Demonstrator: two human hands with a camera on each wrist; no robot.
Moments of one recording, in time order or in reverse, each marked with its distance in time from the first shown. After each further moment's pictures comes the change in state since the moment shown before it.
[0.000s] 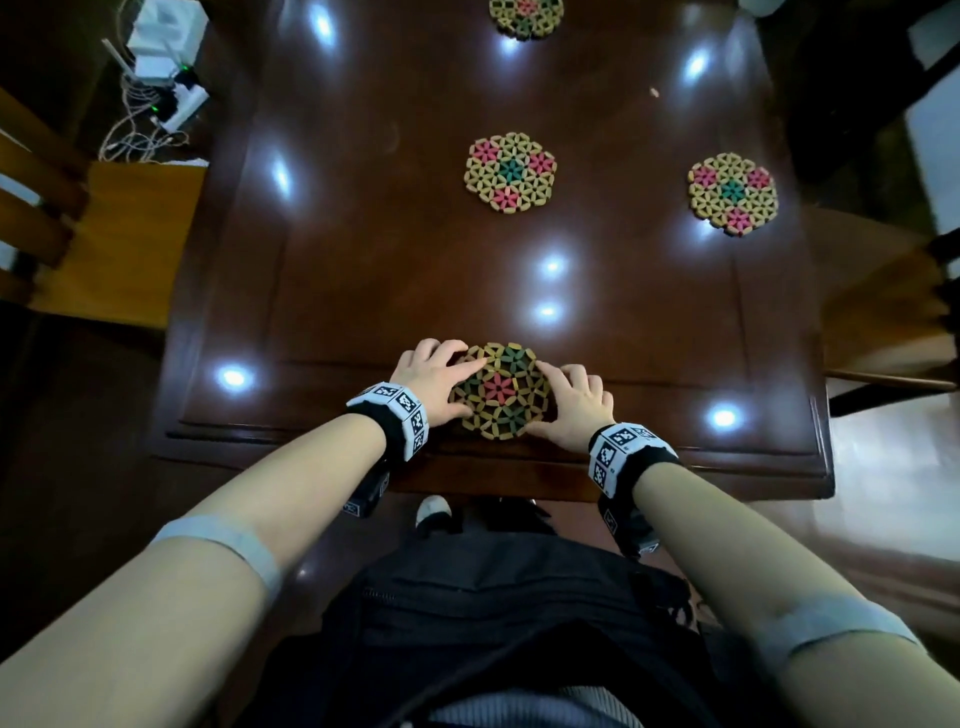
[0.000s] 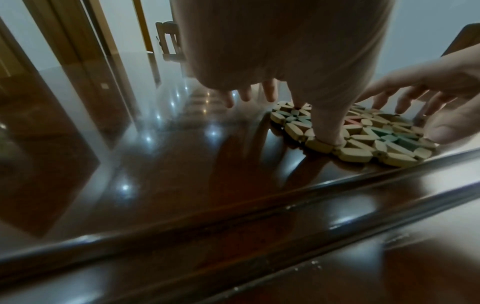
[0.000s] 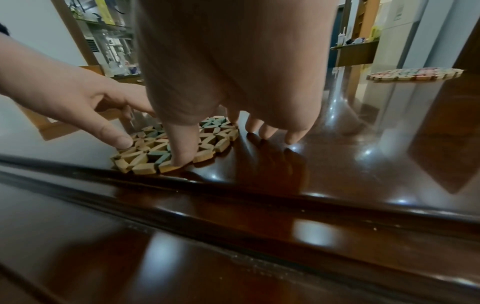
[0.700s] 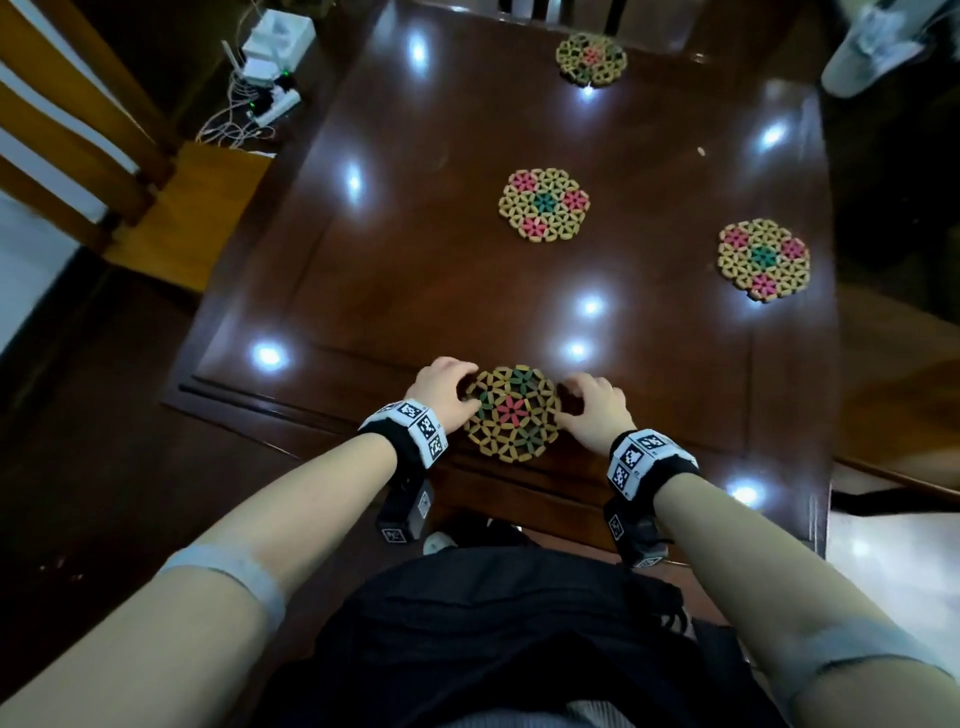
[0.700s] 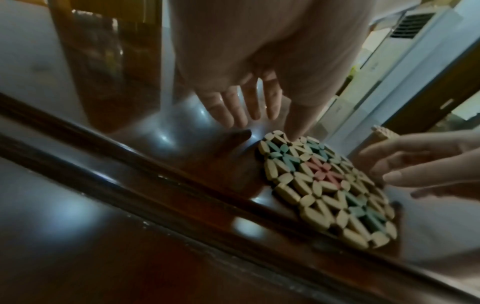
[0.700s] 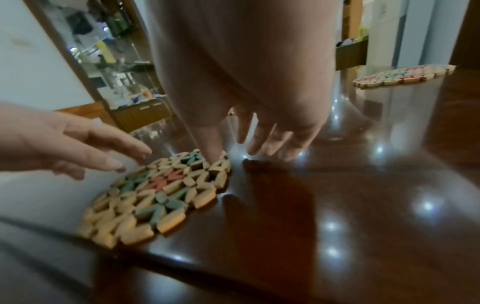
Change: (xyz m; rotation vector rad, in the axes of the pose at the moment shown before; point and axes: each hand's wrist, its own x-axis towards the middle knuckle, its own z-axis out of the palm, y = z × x) left_hand 0.004 0.044 0.007 -0.530 0.192 -0.377; right_hand 0.027 0.037 -0.044 0.101 -0.017 -0.083
